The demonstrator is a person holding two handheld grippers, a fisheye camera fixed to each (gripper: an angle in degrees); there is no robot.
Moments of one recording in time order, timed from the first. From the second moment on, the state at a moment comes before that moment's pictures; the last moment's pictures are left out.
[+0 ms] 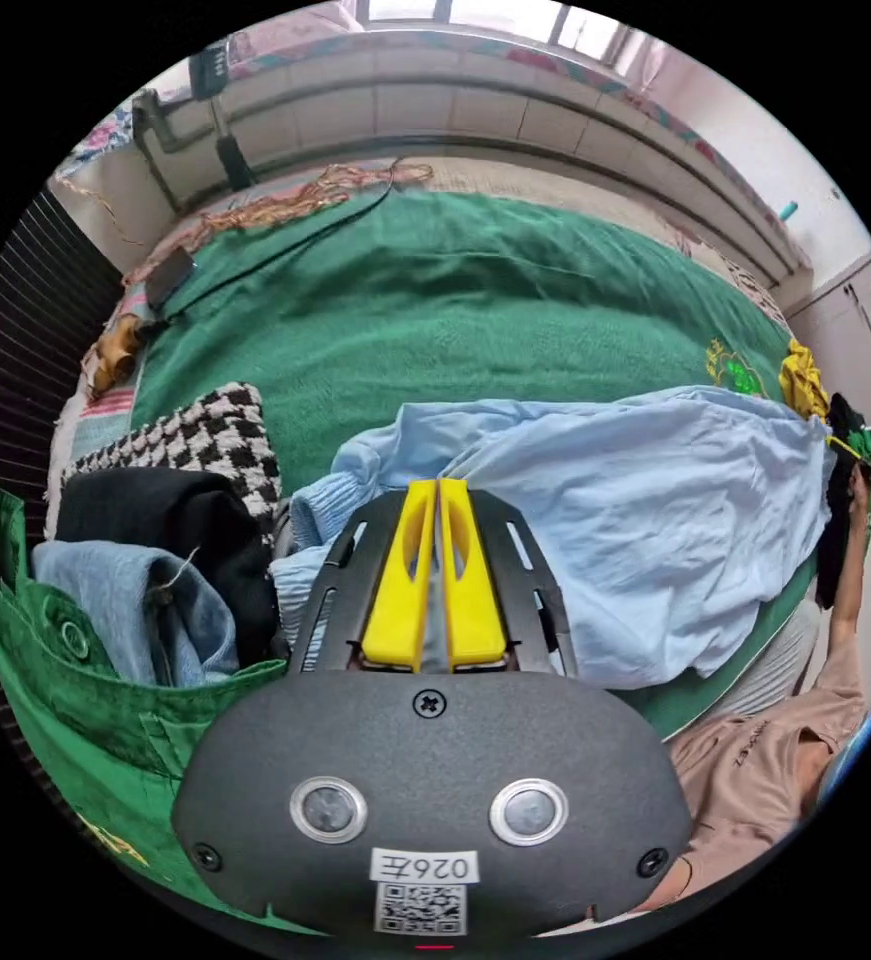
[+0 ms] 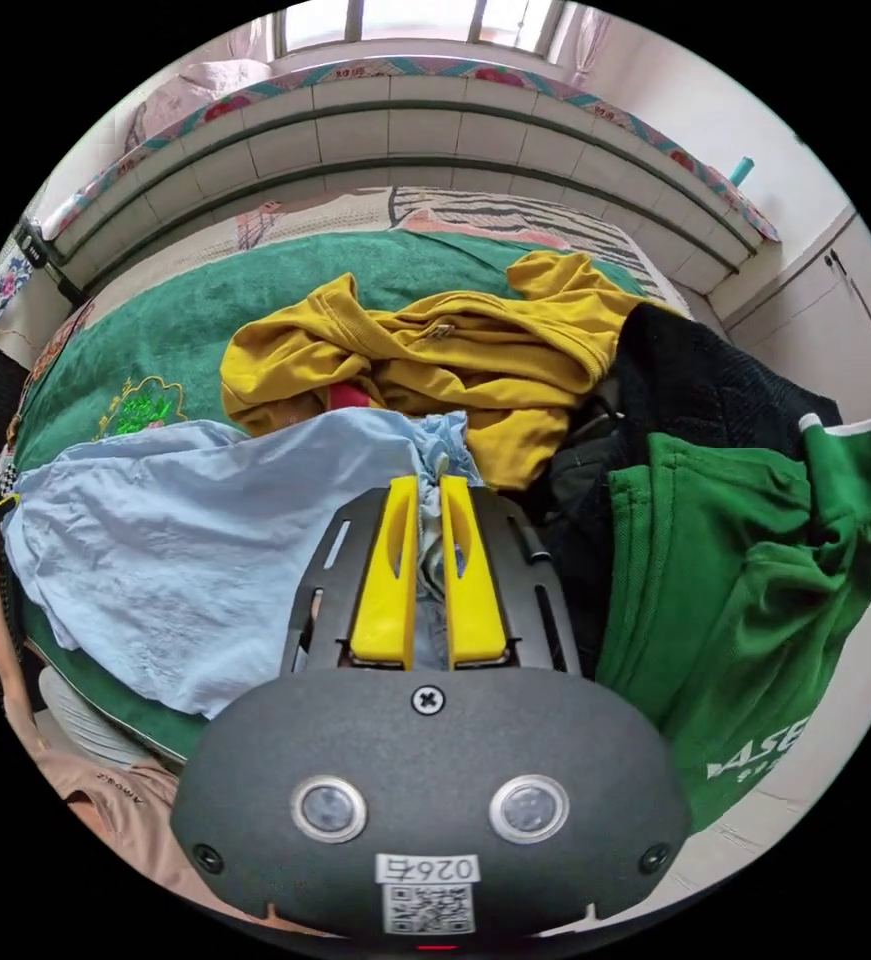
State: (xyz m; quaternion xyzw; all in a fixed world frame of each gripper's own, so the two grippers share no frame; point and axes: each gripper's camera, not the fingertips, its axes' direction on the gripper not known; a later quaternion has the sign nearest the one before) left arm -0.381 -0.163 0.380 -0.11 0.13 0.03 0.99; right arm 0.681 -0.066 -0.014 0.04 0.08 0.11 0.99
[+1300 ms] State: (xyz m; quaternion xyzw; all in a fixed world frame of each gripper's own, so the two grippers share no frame) left arm -0.563 0.201 0.195 0.27 0.15 -0.24 0.92; right arm 0.096 -0.469 -0.305 0.18 -0.09 -0.44 0.88
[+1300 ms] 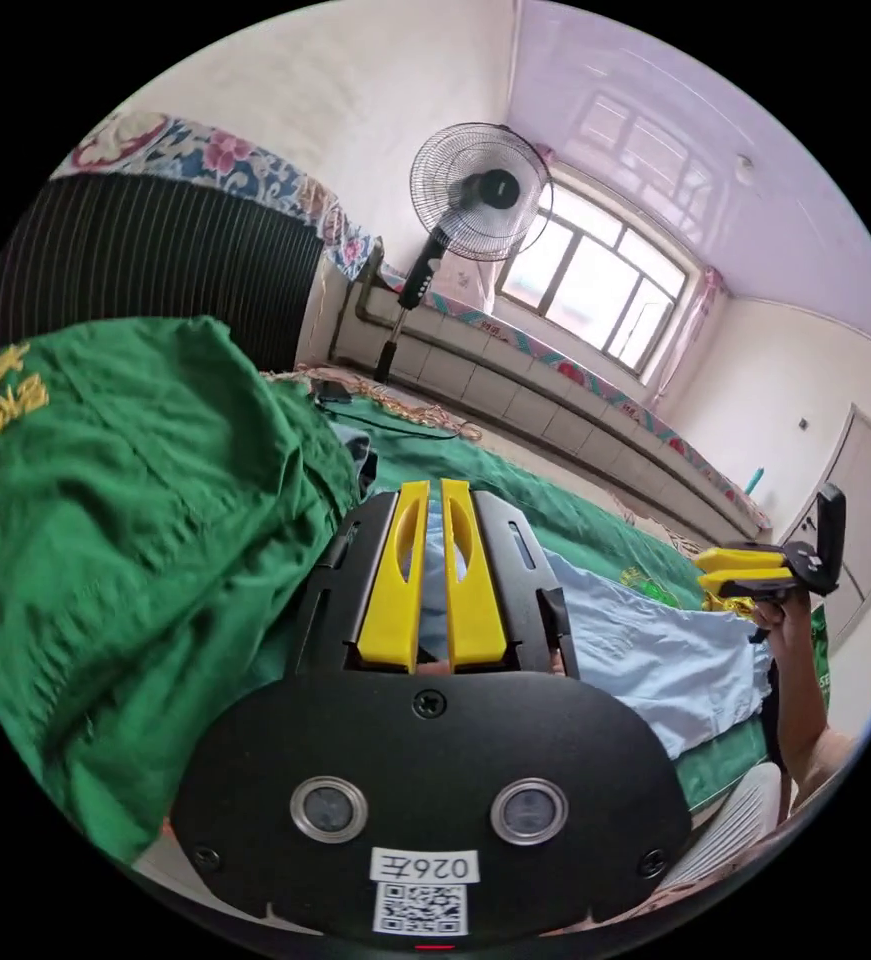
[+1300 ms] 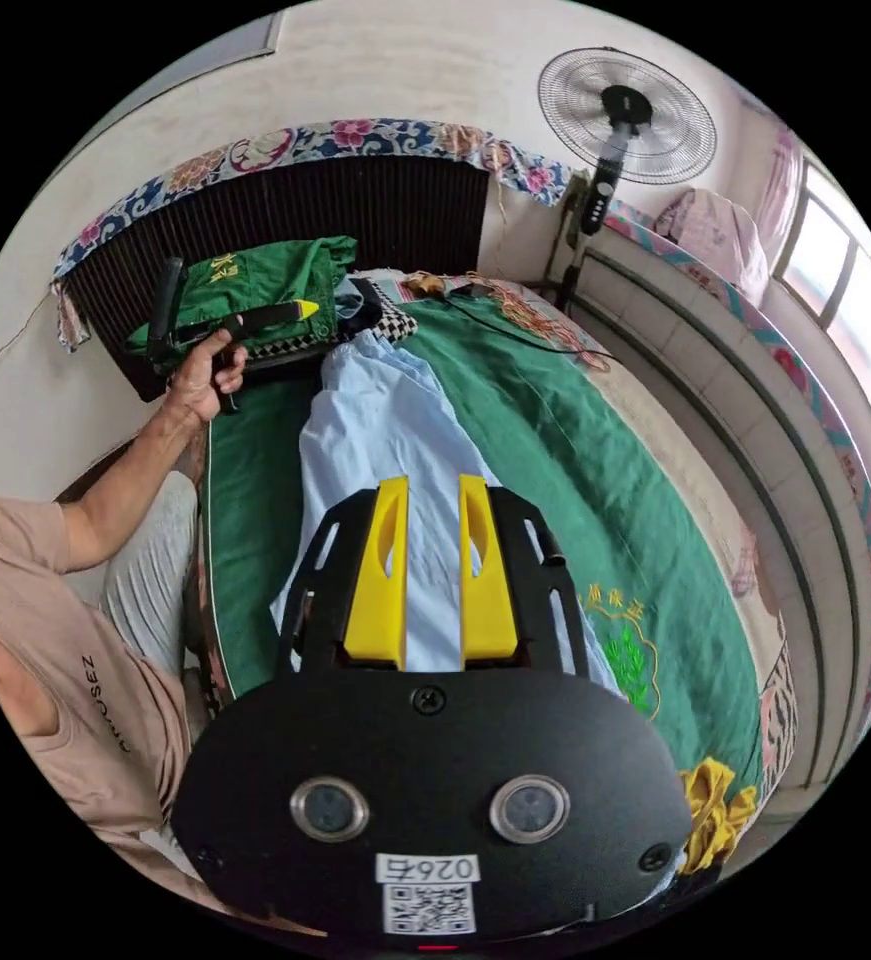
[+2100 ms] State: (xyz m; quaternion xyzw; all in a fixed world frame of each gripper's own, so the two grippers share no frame) left arm -0.689 0.188 0.259 0.14 0.34 -0.32 0.87; right arm -0.138 -0.779 -0.326 0.13 -0.25 -0.45 0.85
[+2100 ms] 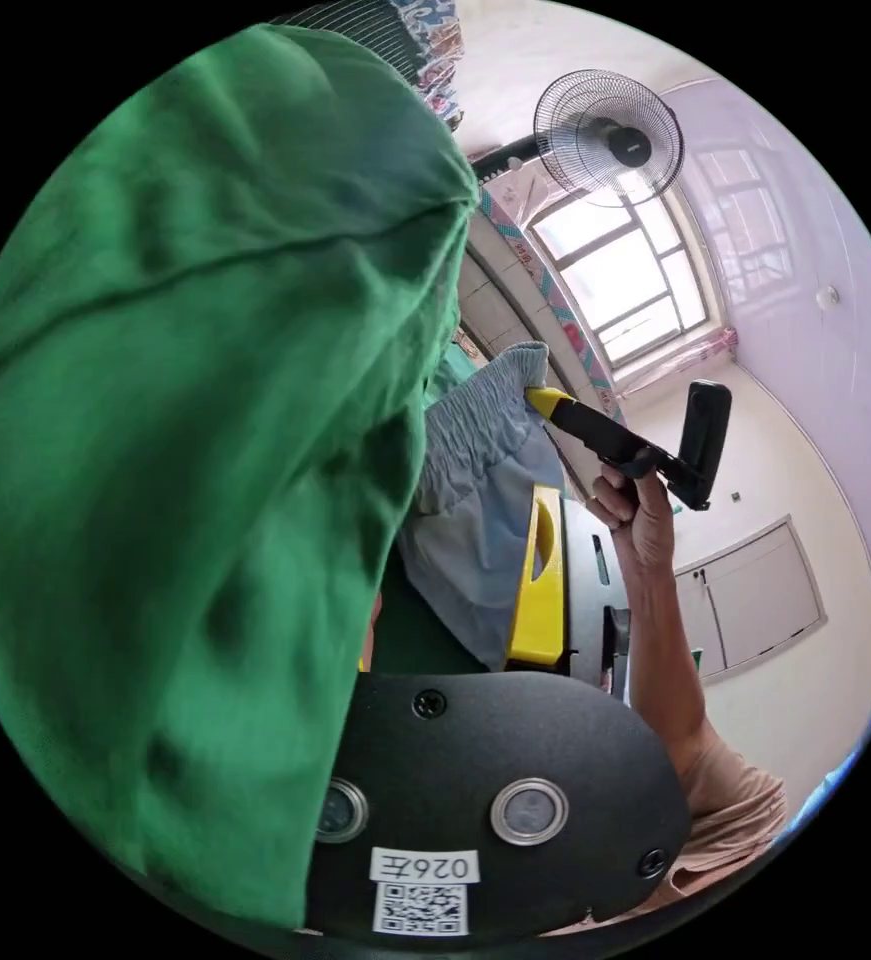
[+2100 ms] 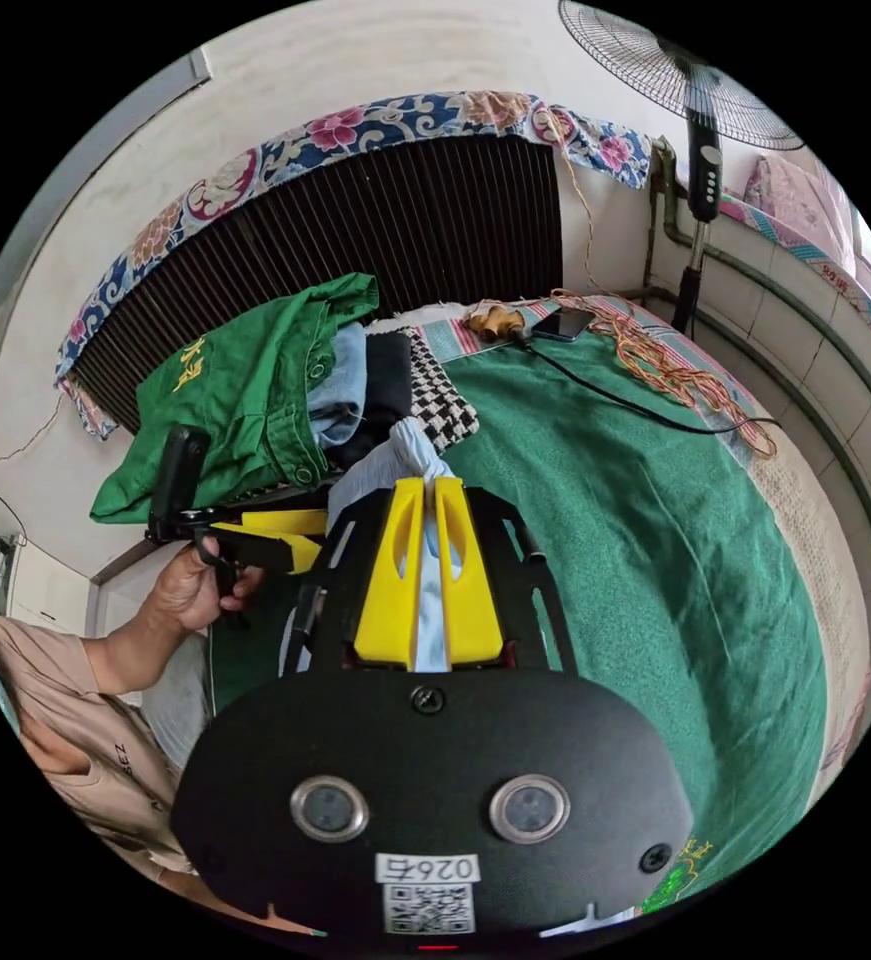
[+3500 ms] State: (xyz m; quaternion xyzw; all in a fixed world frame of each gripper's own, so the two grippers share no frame) left arm -0.423 -0.150 -0.056 0.10 -0.13 -0.09 0.98; right arm 0.250 -0.100 -0.346 0.29 0.14 -0.16 0.93
